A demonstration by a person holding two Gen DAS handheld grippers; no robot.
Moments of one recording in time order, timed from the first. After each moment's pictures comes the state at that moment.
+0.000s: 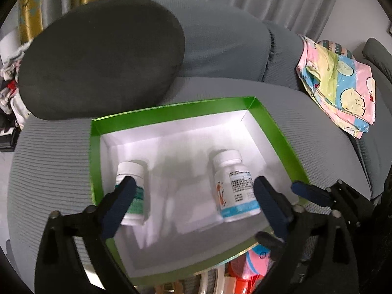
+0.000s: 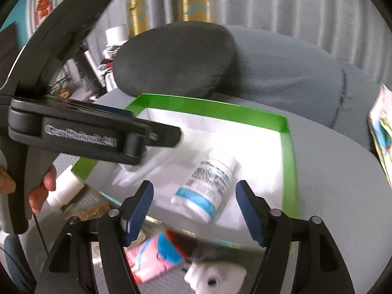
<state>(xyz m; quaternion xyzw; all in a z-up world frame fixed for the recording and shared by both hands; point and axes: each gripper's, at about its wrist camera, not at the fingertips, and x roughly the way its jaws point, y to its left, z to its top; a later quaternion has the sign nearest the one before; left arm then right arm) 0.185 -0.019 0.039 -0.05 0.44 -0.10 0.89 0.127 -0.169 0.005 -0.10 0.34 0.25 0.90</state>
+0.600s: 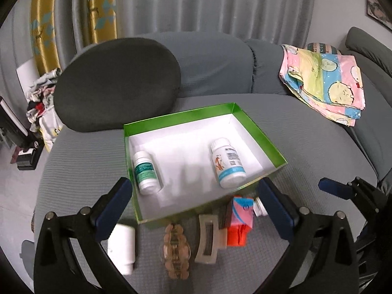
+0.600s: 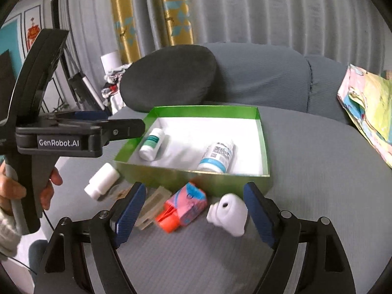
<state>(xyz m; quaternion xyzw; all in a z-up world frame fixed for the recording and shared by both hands) 0.079 -0.024 0.081 0.00 0.37 -0.08 0.93 0.018 -0.209 0.043 -0.03 0.31 0.23 0.92</state>
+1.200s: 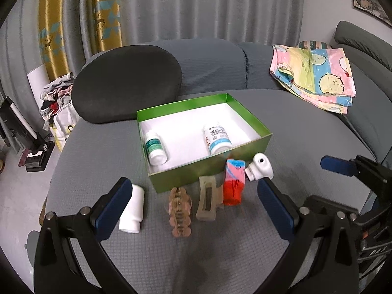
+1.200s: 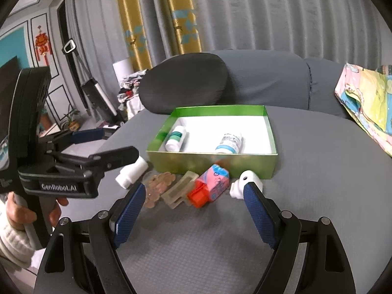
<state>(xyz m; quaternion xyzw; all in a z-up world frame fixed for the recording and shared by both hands) -0.005 -0.024 0.077 0.03 0.34 -0.07 0.94 -0.042 -0.210 0.050 -0.01 0.30 0.26 0.92</state>
